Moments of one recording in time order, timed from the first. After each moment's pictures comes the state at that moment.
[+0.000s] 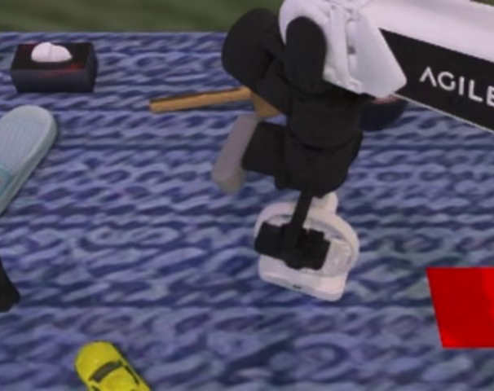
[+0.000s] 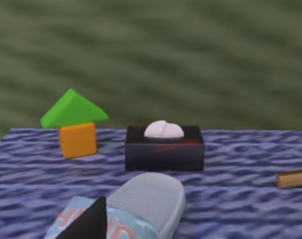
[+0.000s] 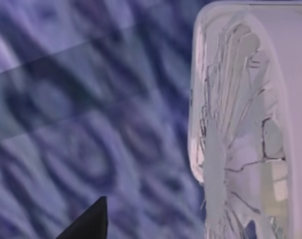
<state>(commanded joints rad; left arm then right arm) 0.00 0.00 0.00 0.00 0.00 0.00 0.74 2.07 1.82 -1.32 0.00 -0.48</state>
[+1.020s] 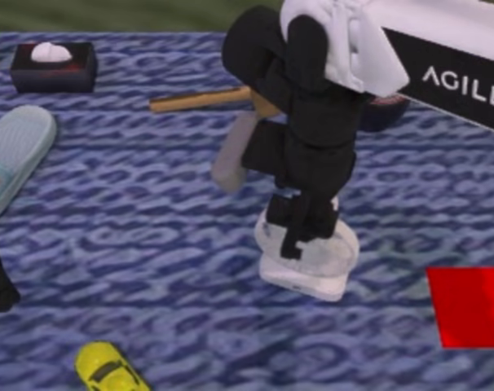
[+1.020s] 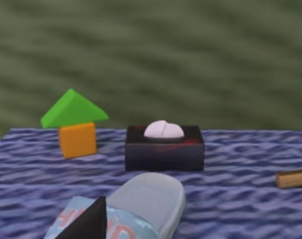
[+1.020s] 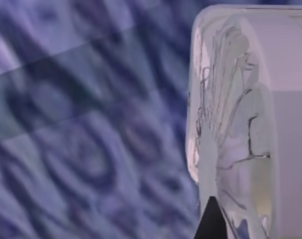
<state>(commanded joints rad) 0.00 0.00 0.00 0.00 0.00 0.00 0.74 2.07 1.82 -1.32 0.00 -0.48</state>
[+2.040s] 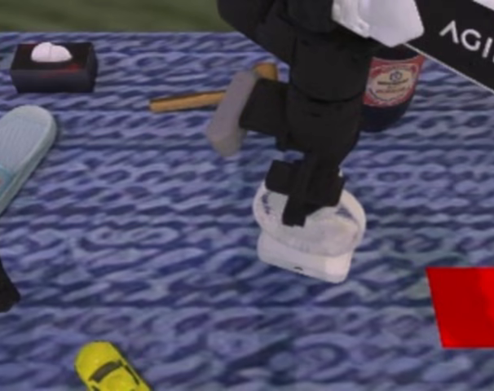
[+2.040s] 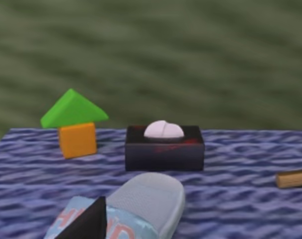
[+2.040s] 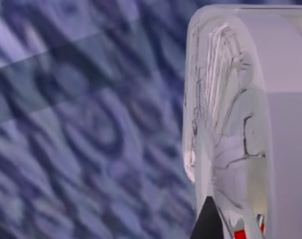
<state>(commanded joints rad) 0.00 0.00 0.00 0.00 0.00 0.00 0.74 2.09 2.05 -1.53 0.00 -0.48</state>
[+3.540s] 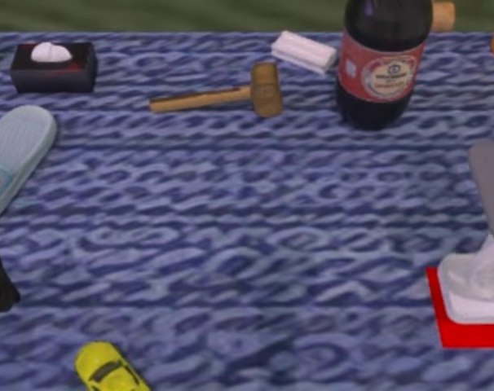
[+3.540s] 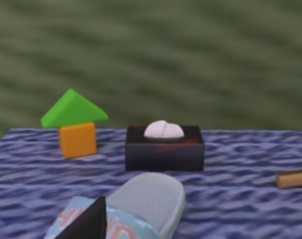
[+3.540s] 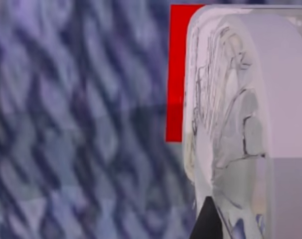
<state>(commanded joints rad) 0.00 0.00 0.00 0.00 0.00 0.00 0.29 1.48 1.27 -1.36 -0.01 -1.29</state>
